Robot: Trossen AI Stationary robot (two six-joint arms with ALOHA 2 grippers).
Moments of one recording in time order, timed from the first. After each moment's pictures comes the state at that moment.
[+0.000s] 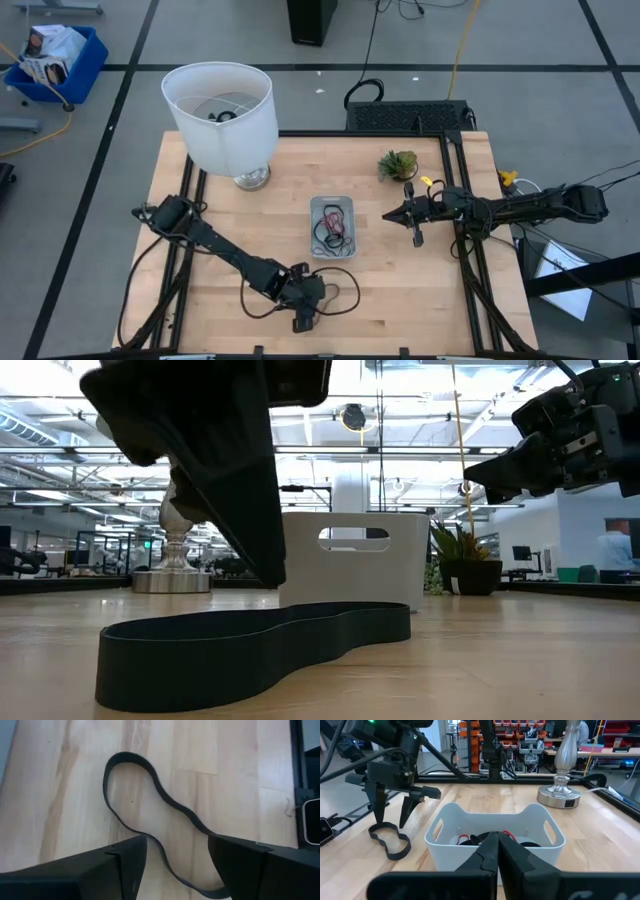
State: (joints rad) left arm -0.51 2.00 1.32 -0.31 -0.10 -0.61; right arm -0.12 0.78 0.02 0.68 -0.21 0.00
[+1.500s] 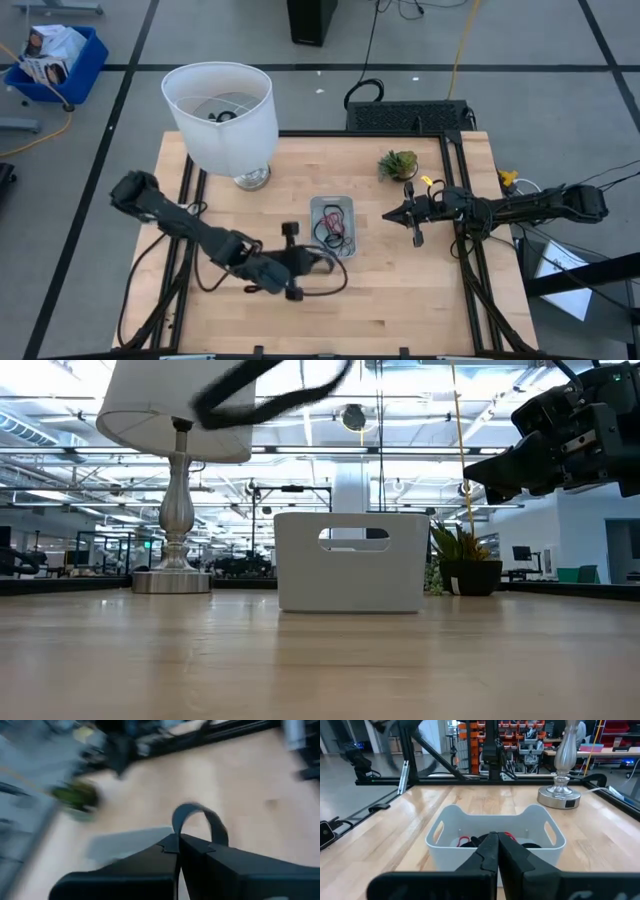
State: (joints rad) left arm -0.51 1.64 1.32 -0.35 -0.59 -0.10; right arm -0.12 0.78 0.02 0.69 -0.21 0.01
